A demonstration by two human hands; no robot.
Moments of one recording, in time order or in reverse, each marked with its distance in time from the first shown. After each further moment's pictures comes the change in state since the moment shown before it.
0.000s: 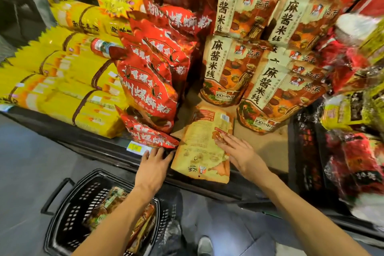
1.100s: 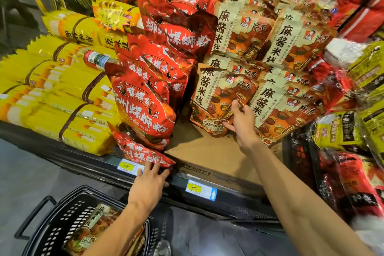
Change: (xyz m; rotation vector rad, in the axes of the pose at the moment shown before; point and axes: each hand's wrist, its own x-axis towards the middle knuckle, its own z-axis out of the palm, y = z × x) left_hand 0.017 0.001 -0.003 -0.025 0.019 -0.002; right_hand 0.131 -0.019 -0.100 1.237 0.533 0.811
